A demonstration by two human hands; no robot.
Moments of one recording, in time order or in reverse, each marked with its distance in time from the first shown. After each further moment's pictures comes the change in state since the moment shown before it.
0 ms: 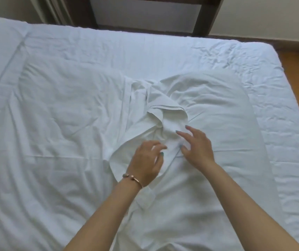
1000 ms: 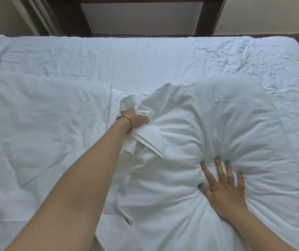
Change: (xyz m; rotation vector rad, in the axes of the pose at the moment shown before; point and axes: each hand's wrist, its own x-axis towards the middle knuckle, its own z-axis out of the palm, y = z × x) left_hand 0.255 -0.152 0.043 -0.096 -0.257 -0.922; right_hand 0.036 0.128 0.095 -0.377 -0.226 0.172
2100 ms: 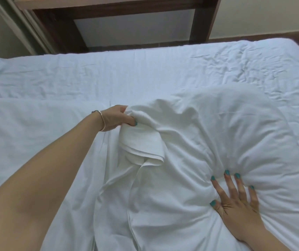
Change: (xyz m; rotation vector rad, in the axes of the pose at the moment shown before) left_hand 0.031 0.018 -0.092 -0.228 -0.537 0.273; right_hand 0.015 0.004 0.022 -0.070 0.213 0.016
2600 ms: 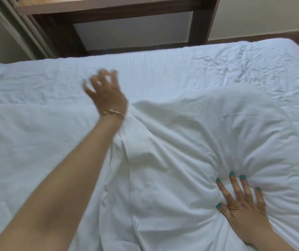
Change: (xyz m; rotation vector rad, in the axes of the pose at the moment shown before) left_hand 0.015 0.028 0.010 1.093 1.418 0.252; right_hand 0.002 -0.002 -0.008 0.040 -0.037 0.001
